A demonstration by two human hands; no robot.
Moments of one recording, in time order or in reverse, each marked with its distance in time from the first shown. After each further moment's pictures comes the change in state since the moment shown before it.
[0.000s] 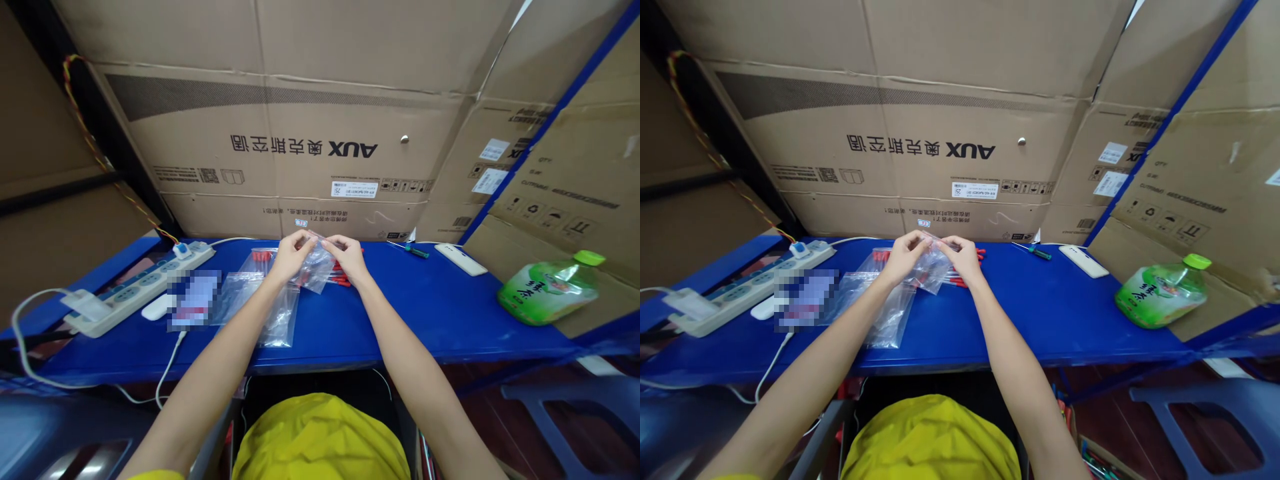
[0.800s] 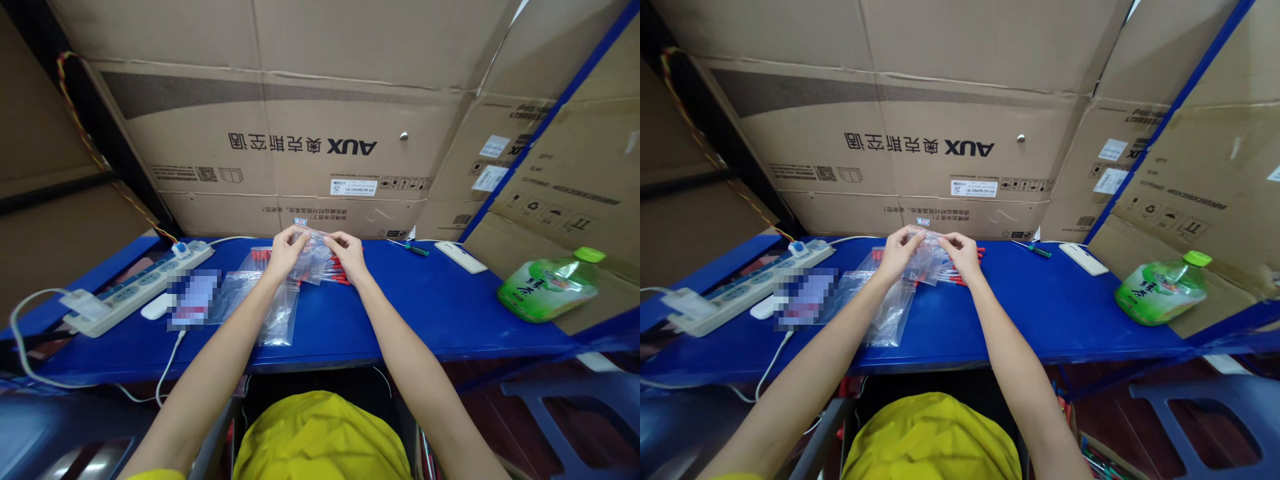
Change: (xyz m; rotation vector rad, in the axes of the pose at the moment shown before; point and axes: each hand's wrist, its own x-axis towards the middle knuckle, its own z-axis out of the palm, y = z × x) left_hand 0.001 0.011 -0.004 -0.022 0.103 -0.039; right_hand 0.000 0.000 0.002 0.018 0.051 0.025
